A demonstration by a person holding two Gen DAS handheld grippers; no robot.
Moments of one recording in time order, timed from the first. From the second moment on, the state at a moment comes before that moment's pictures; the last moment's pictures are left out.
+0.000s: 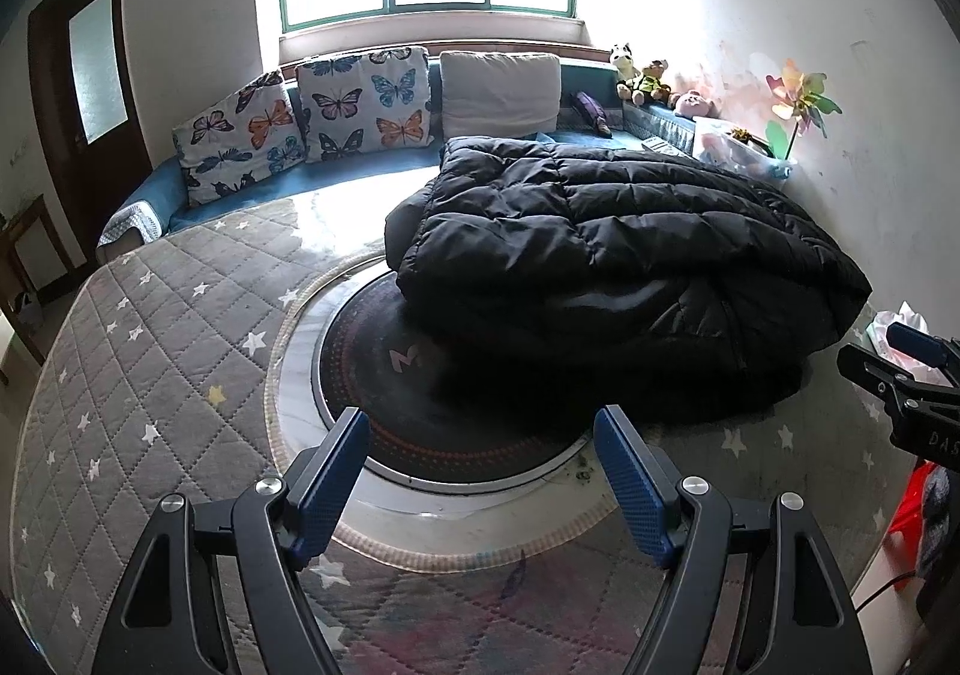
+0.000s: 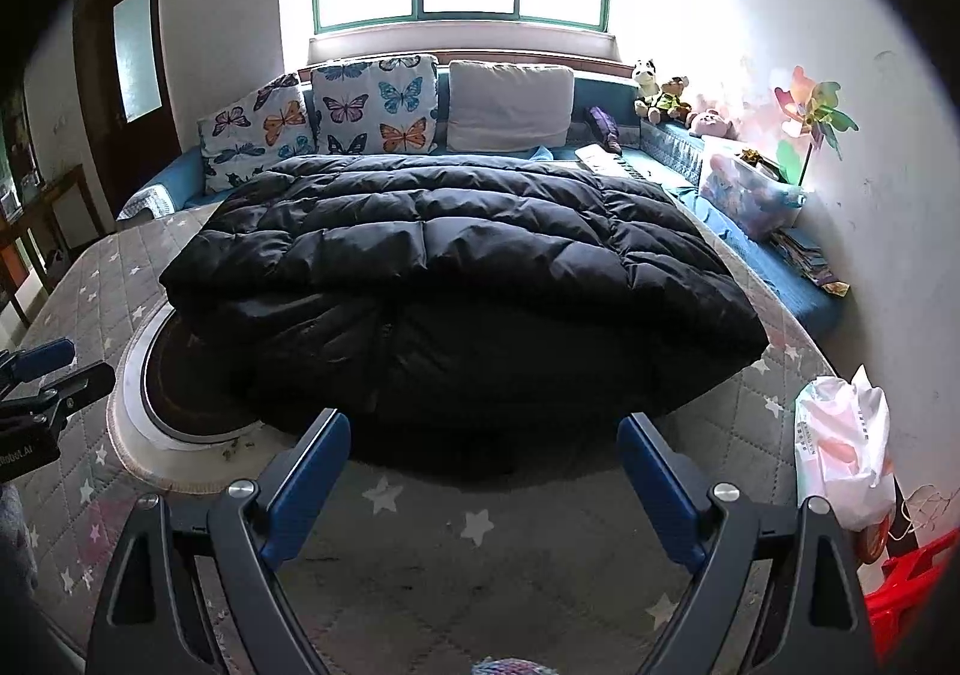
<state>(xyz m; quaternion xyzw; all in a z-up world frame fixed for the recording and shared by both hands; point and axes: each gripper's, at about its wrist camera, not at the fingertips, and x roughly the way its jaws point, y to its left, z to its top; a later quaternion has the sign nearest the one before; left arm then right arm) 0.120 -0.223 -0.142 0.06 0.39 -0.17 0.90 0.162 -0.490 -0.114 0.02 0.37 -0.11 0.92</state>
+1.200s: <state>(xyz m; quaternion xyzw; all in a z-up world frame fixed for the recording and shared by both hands) 0.117 -0.236 -0.153 0.08 0.40 -0.18 0.90 0.159 -0.496 -0.122 0.03 0.38 -0.11 0.92</state>
